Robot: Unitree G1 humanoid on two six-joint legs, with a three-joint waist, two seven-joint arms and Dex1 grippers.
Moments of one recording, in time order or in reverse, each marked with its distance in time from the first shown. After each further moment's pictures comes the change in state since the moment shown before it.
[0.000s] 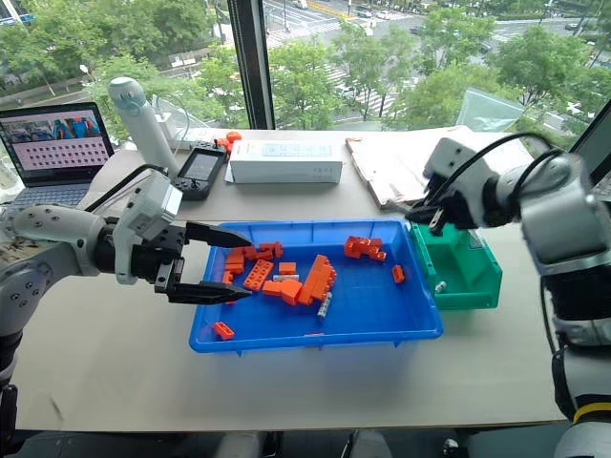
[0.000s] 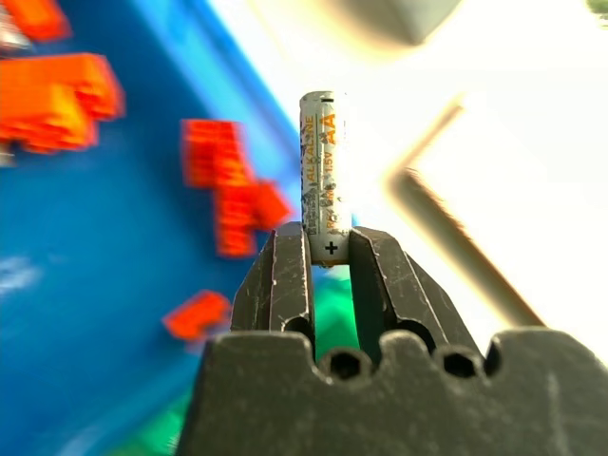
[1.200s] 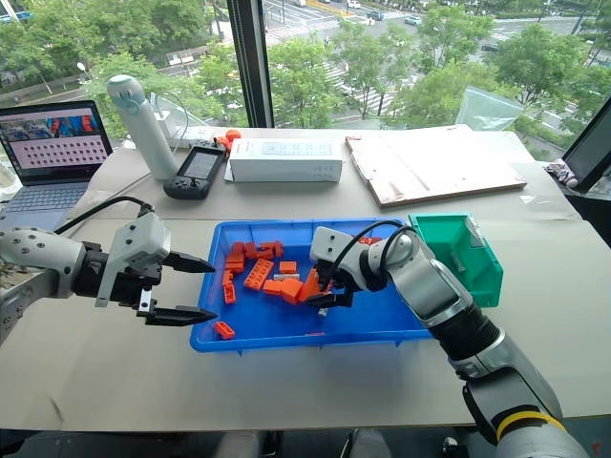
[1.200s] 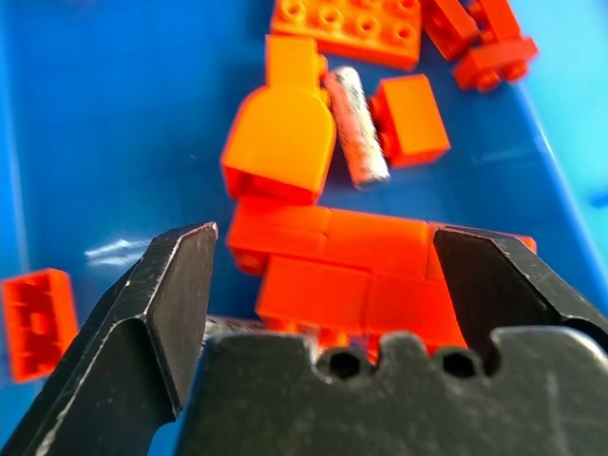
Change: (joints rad) left arm 0.209 0.180 0.015 -0.021 0.160 -0.073 -0.037; right arm 0.194 0.490 0.291 -0.271 -0.019 -0.002 -0.094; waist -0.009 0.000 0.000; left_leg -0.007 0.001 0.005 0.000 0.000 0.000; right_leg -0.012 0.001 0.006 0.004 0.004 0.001
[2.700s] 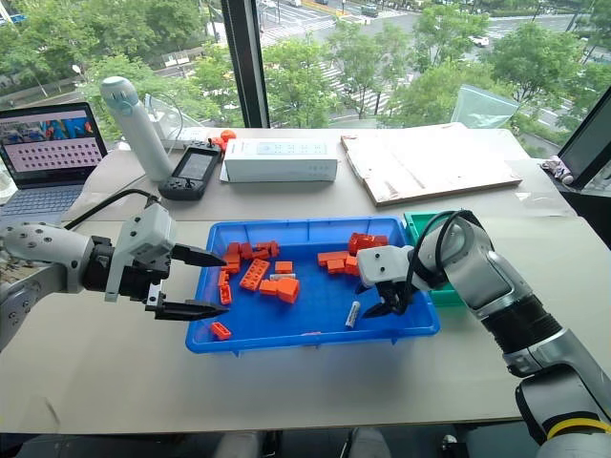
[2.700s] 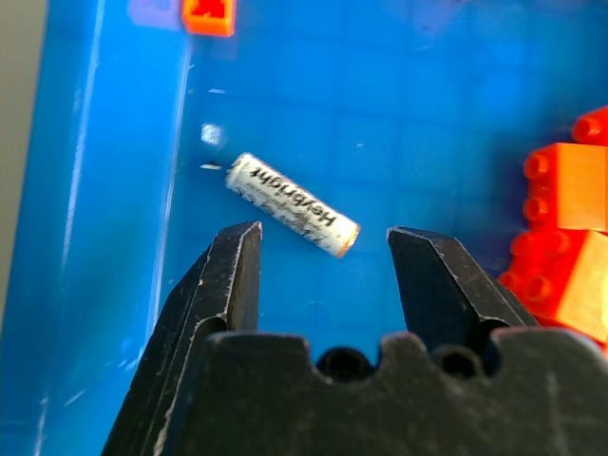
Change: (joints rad) left arm -0.064 -0.060 -0.017 -0.002 -0.041 0.030 0.025; right arm -0.008 -0.246 0.006 0.204 -0.040 -0.542 0.490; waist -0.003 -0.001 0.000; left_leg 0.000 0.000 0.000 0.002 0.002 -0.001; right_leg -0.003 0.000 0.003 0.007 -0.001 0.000
